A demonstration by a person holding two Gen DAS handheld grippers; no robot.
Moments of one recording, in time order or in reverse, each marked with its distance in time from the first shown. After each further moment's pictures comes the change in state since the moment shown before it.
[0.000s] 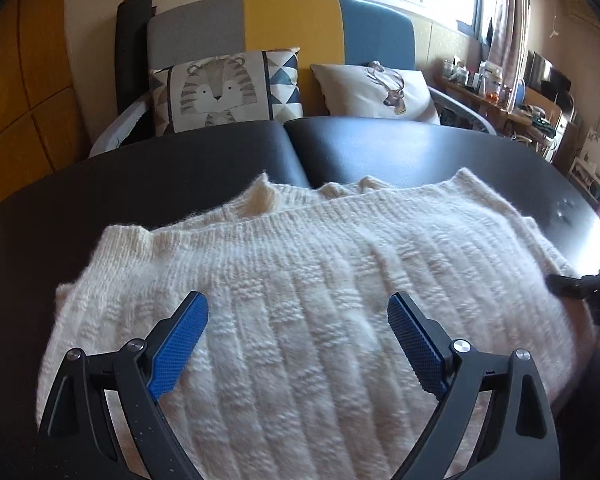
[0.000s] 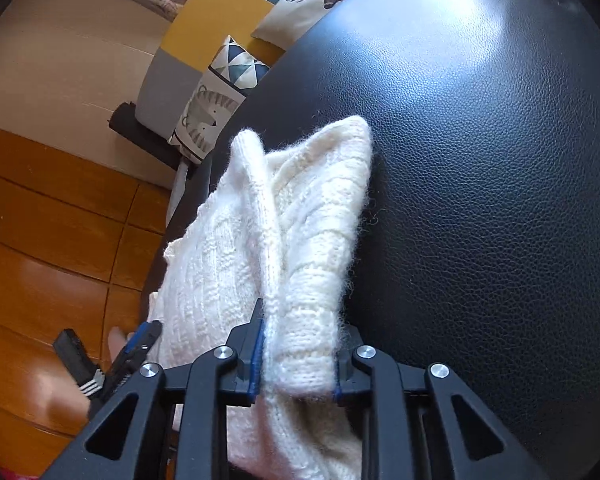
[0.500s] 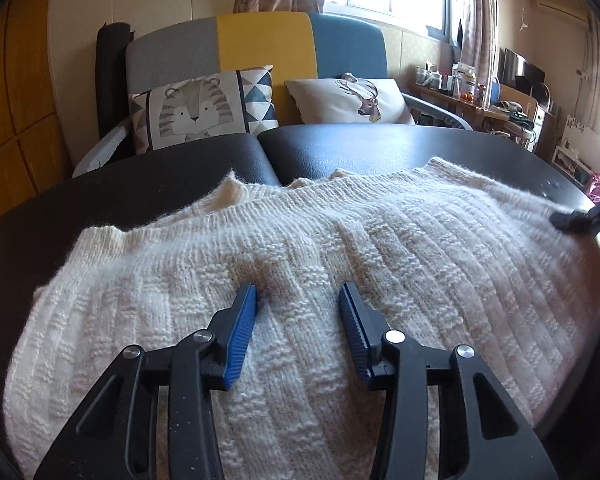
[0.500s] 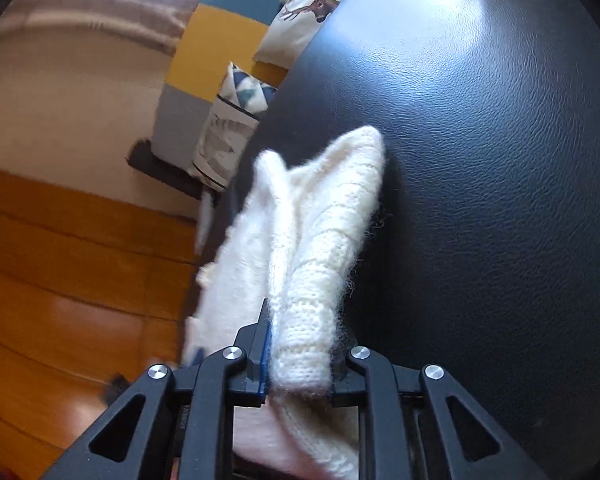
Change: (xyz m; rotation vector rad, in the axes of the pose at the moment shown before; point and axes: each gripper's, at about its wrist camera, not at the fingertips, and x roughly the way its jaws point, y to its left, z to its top) left arm 0.012 -0.012 -0.026 0.071 -0.084 -0.037; right arm -0.018 0.004 0.001 0.179 -0.067 0.172
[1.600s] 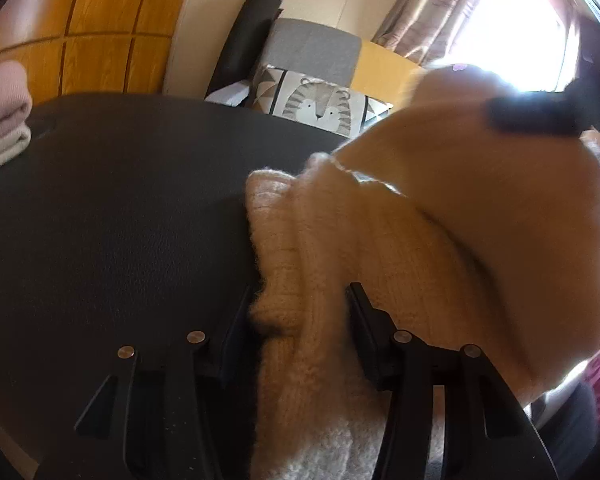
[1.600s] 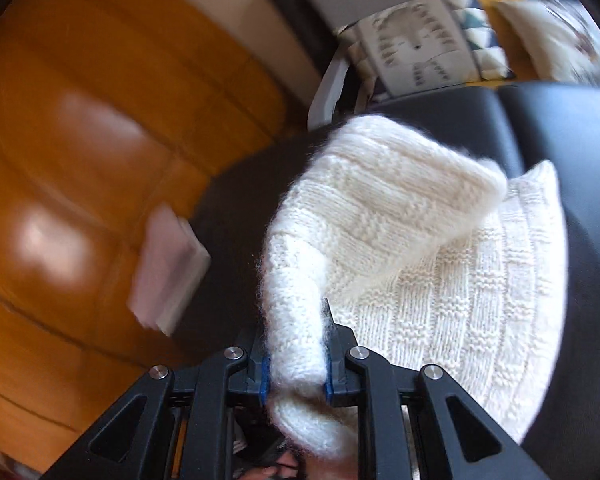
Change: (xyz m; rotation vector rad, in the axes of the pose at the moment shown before) left arm -0.076 0.182 -0.104 -0.414 -0.103 0.051; right arm 0.228 0.285 -0.155 -0.689 0.404 -0.147
